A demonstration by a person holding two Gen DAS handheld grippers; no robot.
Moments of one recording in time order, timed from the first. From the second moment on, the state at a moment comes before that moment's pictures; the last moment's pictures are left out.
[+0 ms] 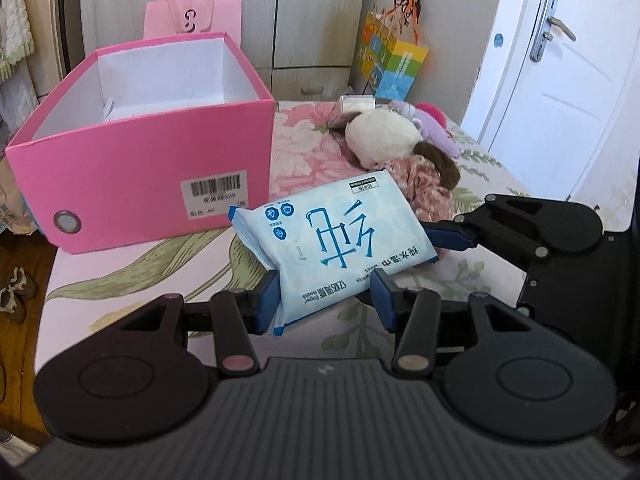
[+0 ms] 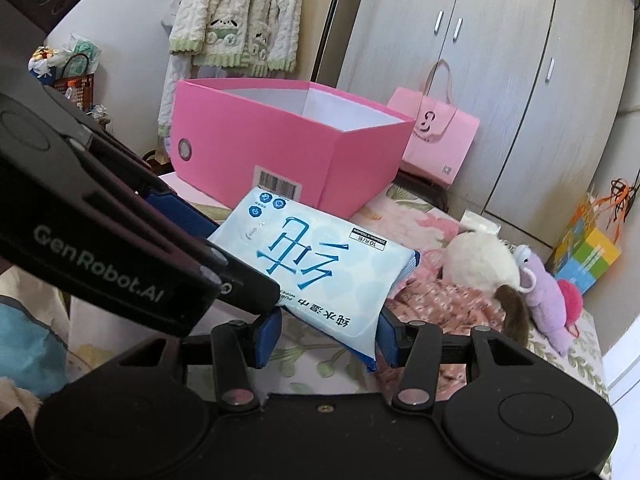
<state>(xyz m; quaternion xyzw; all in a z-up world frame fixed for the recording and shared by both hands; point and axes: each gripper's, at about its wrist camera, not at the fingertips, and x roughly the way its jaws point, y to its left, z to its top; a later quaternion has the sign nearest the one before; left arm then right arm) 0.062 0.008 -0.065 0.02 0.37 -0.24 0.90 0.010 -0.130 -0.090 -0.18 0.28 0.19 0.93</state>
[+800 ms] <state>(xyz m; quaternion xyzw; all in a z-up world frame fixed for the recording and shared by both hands) 0.036 0.055 0.023 0.07 0.32 -0.24 0.91 -0.016 -0.085 -0.012 -0.19 0.23 0.19 0.93</state>
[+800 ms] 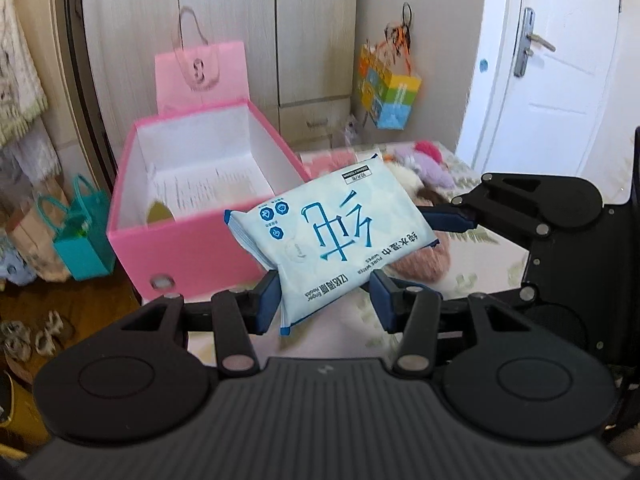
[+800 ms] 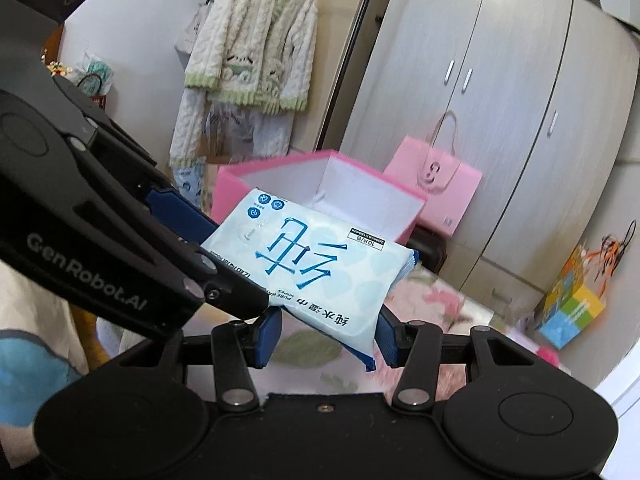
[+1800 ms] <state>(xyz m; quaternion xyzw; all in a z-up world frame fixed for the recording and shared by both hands) 0.307 0.090 0.003 -0.06 0.36 -0.19 0.91 0.264 -0.074 -0.004 -0.18 0.30 0.23 0.91</state>
